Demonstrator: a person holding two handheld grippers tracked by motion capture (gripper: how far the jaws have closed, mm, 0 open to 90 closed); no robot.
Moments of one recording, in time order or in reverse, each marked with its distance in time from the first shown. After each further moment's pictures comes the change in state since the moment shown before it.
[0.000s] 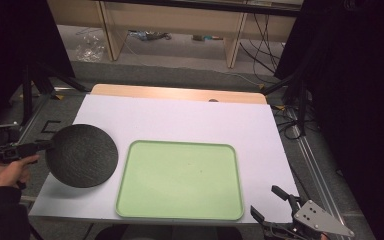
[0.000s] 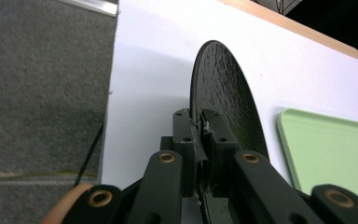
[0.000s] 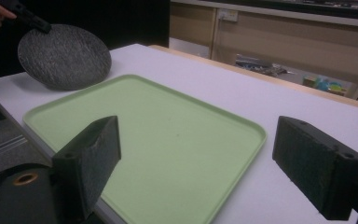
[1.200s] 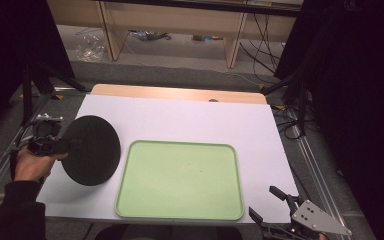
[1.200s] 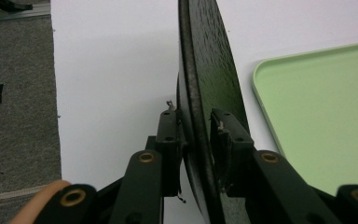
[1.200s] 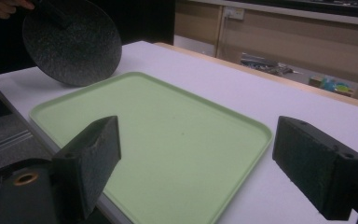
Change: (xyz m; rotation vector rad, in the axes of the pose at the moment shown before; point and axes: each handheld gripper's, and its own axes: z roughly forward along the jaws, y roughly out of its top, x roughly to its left) left arm -0.088 0.008 0.019 0.166 0.084 0.328; right arm 0.001 0.001 0.001 0.023 0.012 -0.020
